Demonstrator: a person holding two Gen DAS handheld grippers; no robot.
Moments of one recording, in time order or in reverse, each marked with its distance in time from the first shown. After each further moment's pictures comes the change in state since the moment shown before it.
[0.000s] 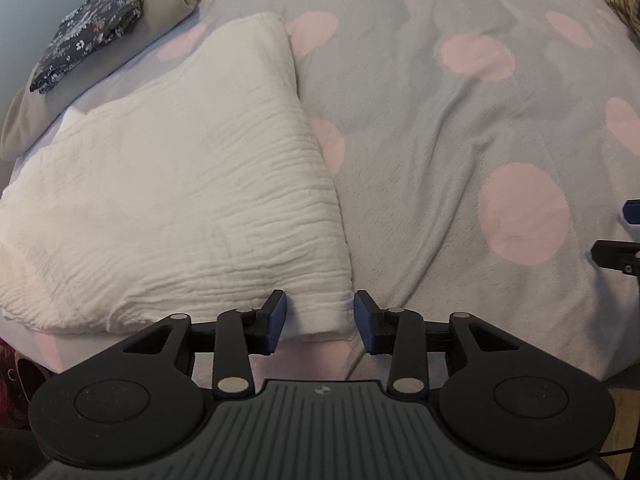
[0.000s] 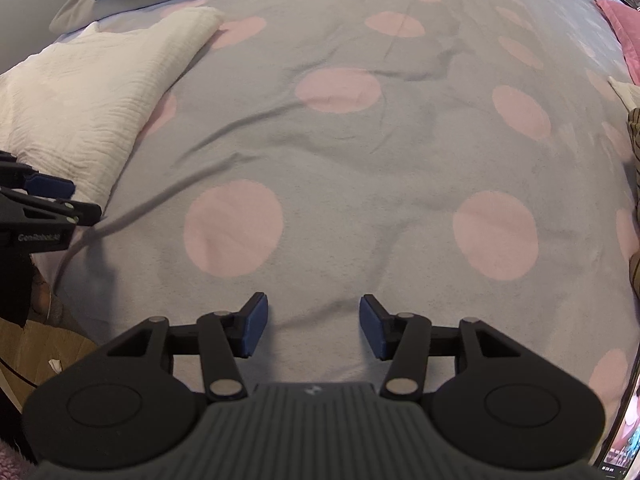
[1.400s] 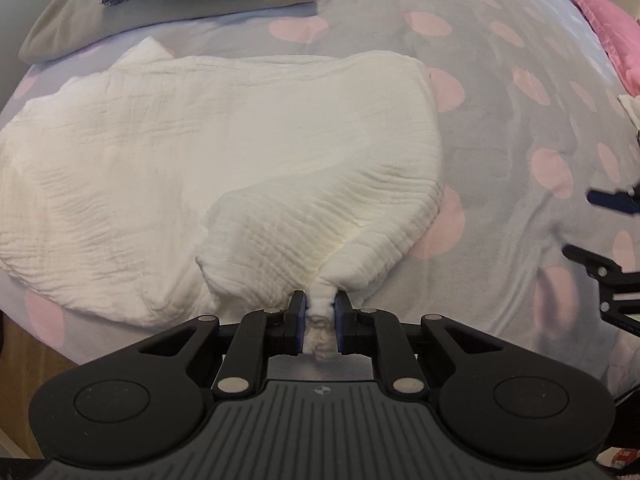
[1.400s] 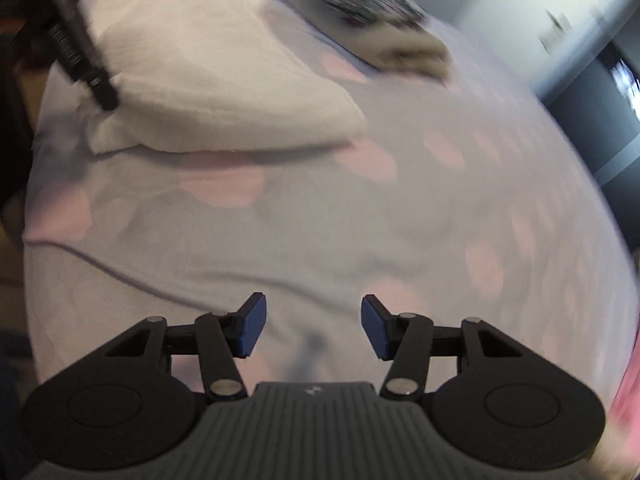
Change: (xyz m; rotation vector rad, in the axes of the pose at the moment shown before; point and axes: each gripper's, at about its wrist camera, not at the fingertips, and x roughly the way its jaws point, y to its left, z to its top) left arm -0.008 0.138 0.009 -0.294 -0.013 -0.212; right arm 0.015 0.079 0.082 -0.870 -0.215 -0.073
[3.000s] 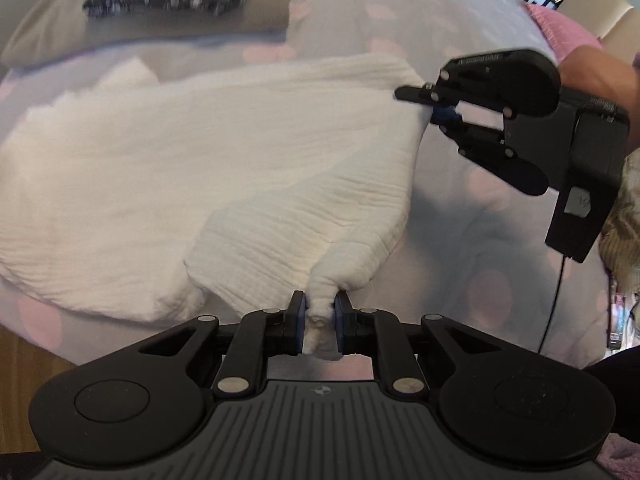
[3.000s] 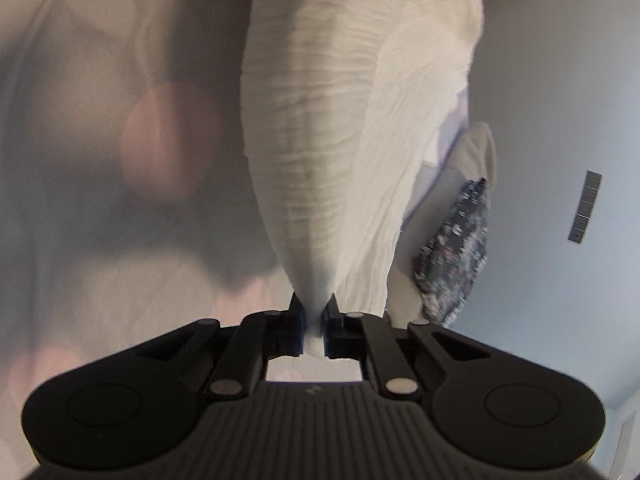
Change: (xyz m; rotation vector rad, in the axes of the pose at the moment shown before) left arm -0.070 0.010 0.010 0.031 -0.041 -0.152; right arm 0.042 0.008 0.071 -1.287 -0.234 -0.267
